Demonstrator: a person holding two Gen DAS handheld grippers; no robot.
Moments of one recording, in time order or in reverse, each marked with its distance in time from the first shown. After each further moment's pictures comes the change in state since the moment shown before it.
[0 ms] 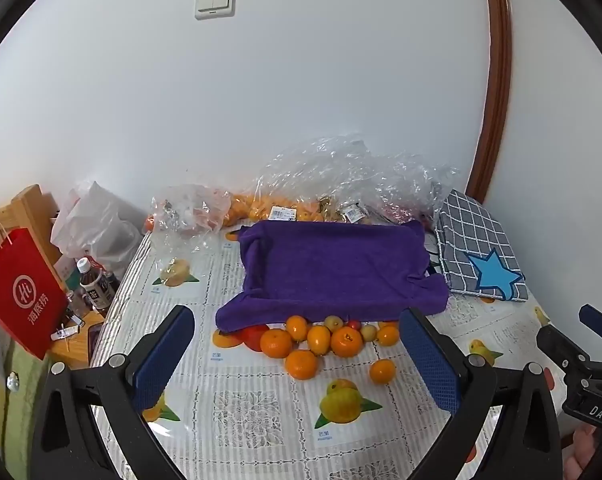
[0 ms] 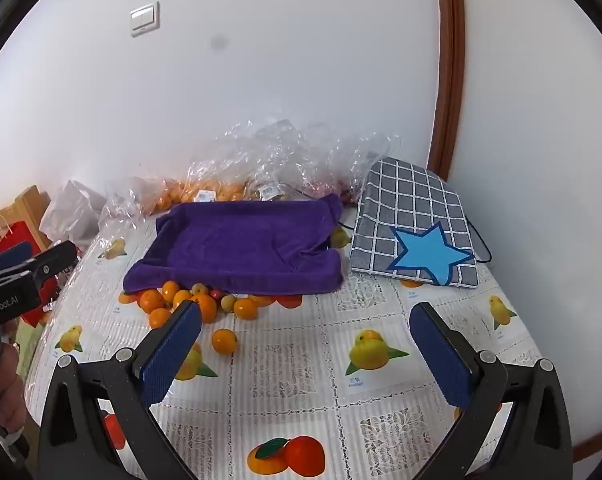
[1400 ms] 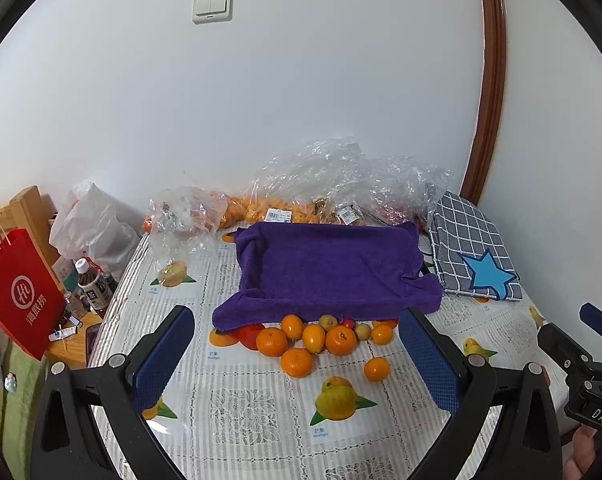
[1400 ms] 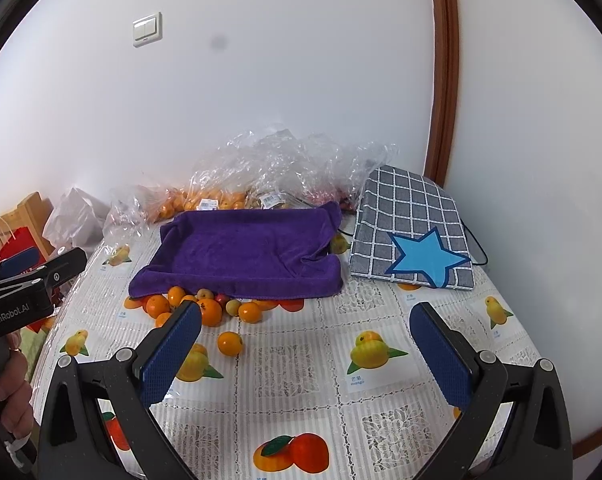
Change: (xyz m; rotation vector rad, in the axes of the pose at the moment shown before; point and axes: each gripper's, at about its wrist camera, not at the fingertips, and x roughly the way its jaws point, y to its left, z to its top) left arm -0.009 -0.006 0.001 -0.003 -0.021 -0.014; right arm -0.016 0.003 0.001 0.008 -0.018 0.004
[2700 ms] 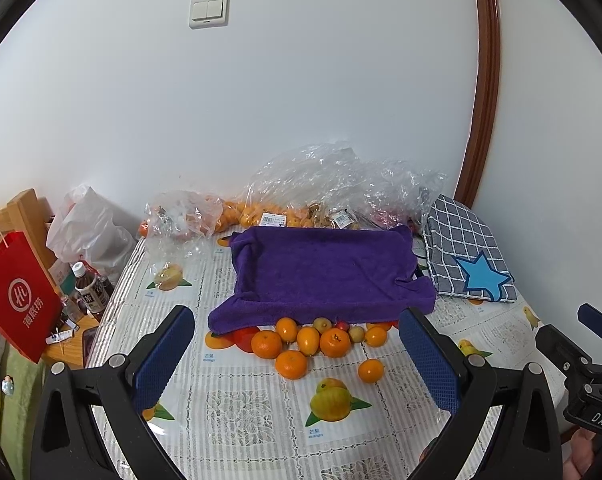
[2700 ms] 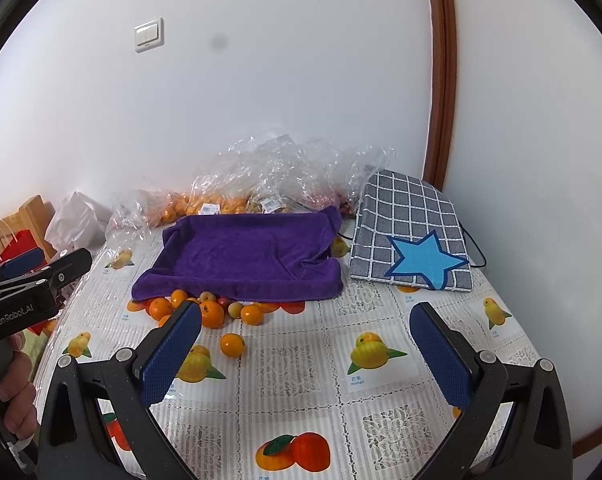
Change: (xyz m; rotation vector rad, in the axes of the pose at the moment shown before) left arm 0.001 -0.007 0.004 -0.001 -0.008 -0.006; right arm -0.007 -0.001 0.001 0.006 -0.015 0.004
